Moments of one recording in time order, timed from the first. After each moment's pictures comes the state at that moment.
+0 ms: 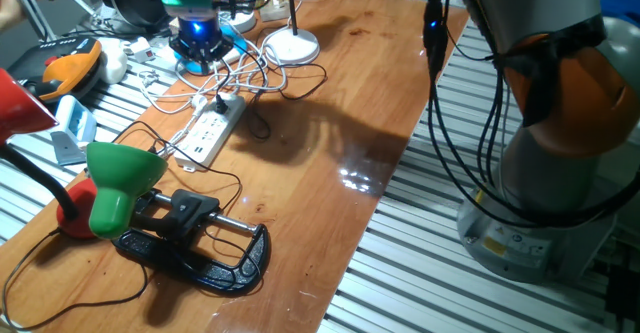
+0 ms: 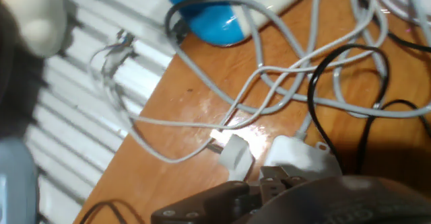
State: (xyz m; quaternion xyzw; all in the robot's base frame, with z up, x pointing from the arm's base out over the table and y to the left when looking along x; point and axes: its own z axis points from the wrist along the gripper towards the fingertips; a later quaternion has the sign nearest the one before) arm 0.689 -0.025 0.141 0.46 0.88 0.04 0.11
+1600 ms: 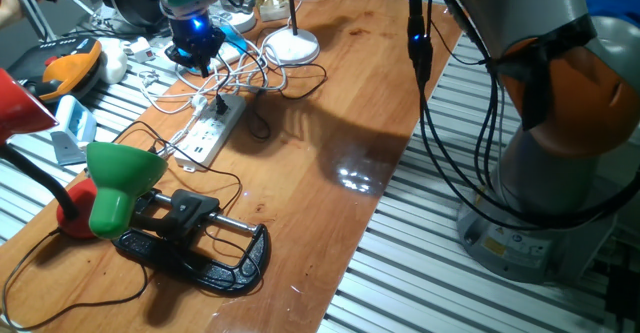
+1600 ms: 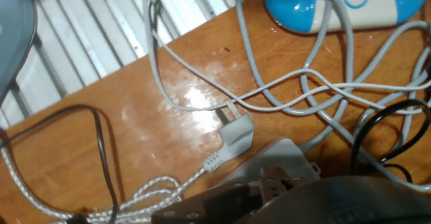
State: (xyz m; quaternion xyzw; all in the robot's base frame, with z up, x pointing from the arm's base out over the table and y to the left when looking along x) arm 0.692 -0.022 0.135 0.21 0.98 -0.02 0.05
